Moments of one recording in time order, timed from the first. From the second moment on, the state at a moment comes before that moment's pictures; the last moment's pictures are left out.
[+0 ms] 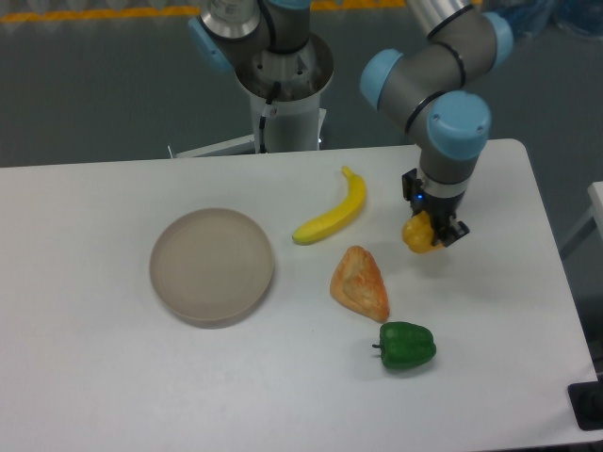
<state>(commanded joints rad) 2.39 -1.87 -1.55 -1.22 1.60 1.54</state>
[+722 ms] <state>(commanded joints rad) 2.37 -1.96 -1.37 -1.37 1.56 1.55</state>
